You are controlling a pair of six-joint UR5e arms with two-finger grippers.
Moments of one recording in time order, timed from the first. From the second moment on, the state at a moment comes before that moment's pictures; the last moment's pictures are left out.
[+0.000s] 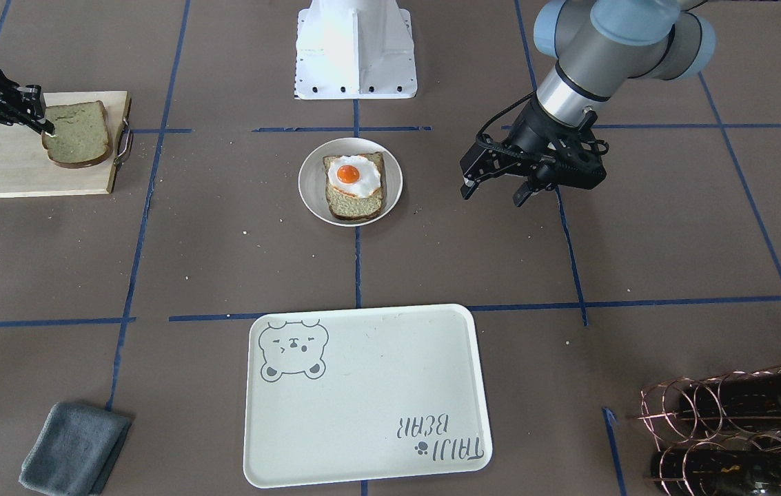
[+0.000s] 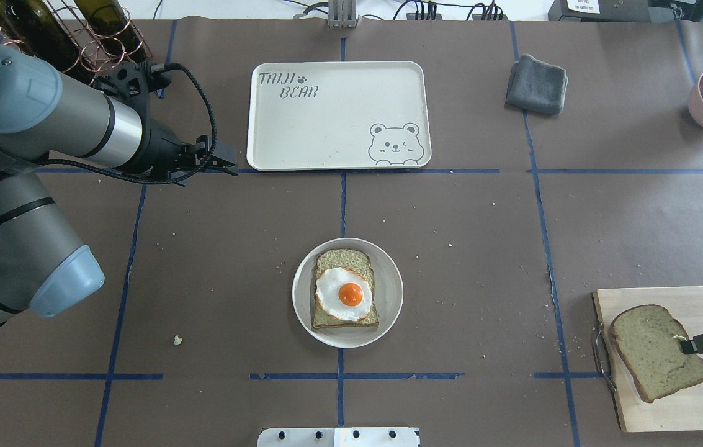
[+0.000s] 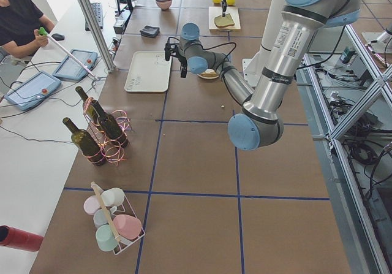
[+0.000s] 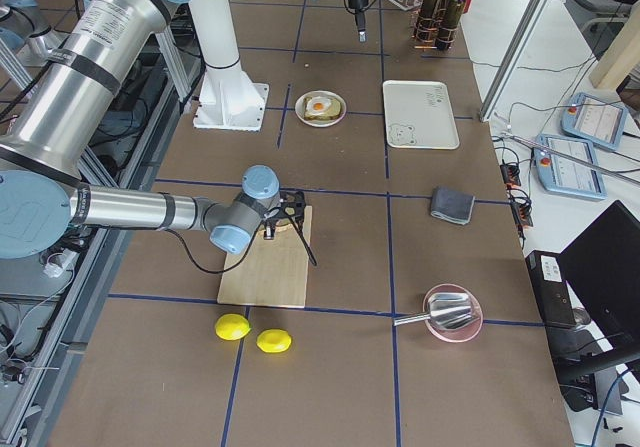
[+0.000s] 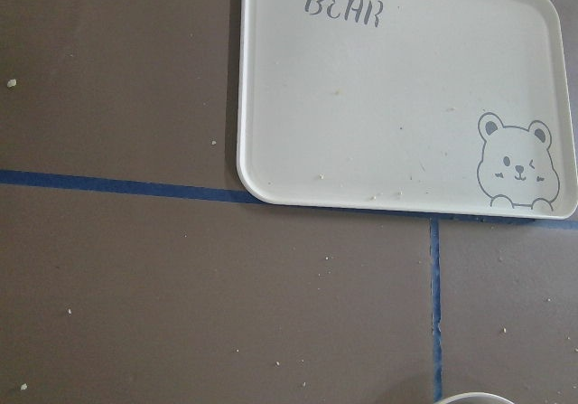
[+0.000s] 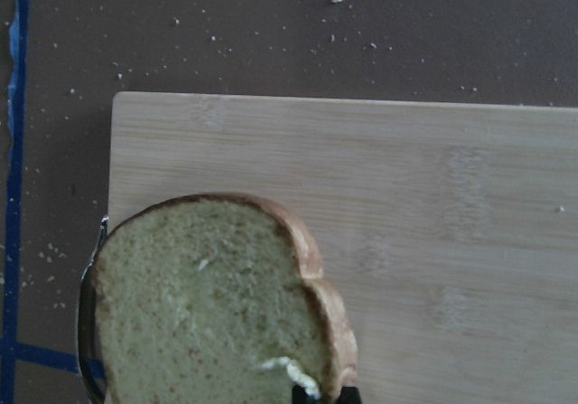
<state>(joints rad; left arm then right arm) -0.77 -1.98 -1.88 -1.94 -2.06 -1.26 0.73 -2.09 1.87 -0.50 2.20 1.06</state>
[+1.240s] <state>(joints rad) -0.77 -1.98 -1.87 -1.98 -2.06 -1.26 0.78 -1.48 1.87 -0.68 2.27 1.35</state>
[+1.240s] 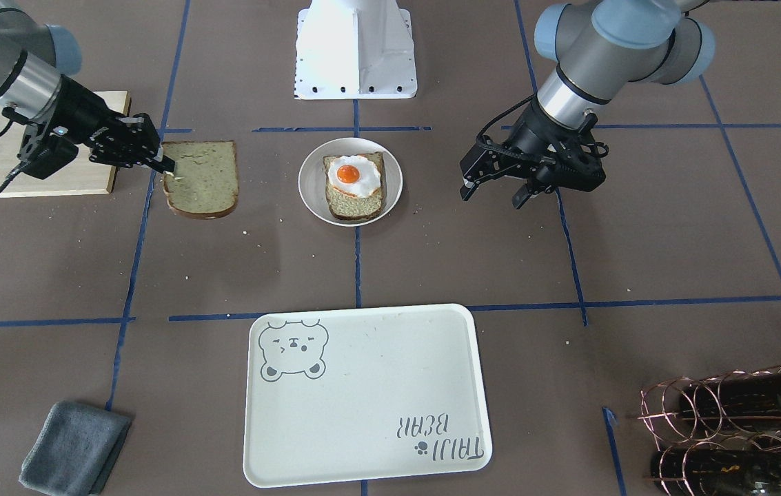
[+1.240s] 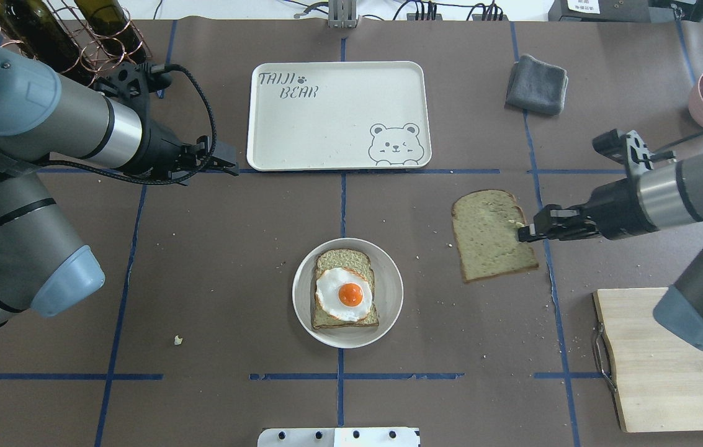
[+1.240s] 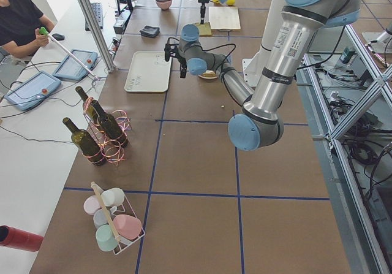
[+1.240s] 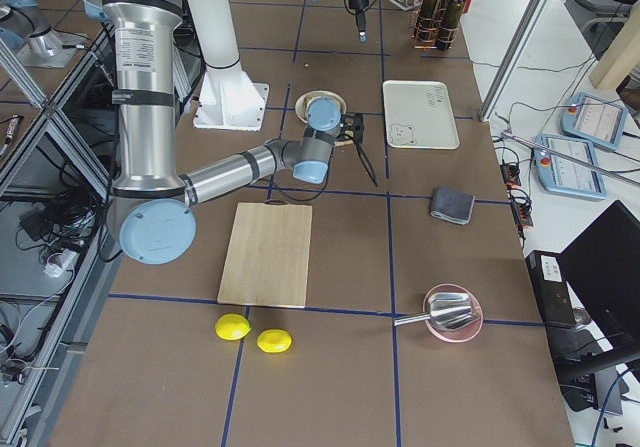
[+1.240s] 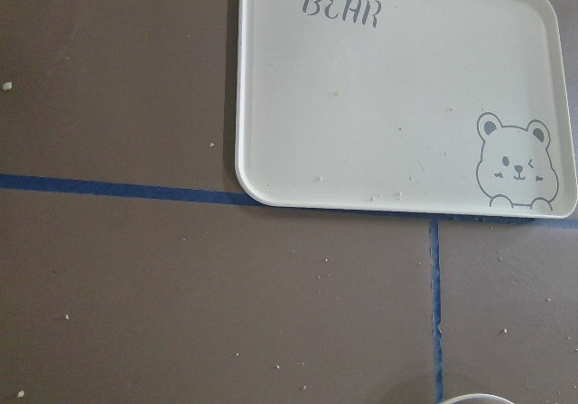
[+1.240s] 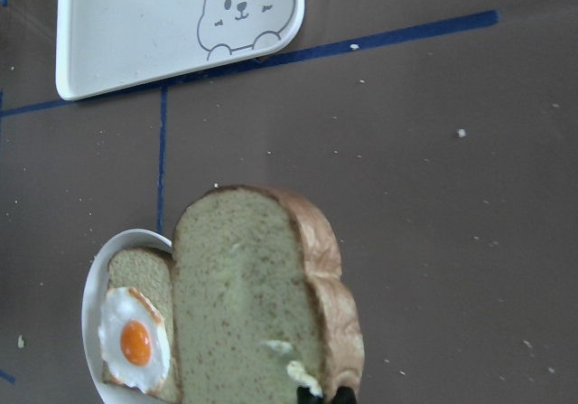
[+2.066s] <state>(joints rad) -0.77 -1.97 -1.86 -1.99 -2.06 -1.26 0.45 -1.17 1.83 -0.97 1.90 1.48</state>
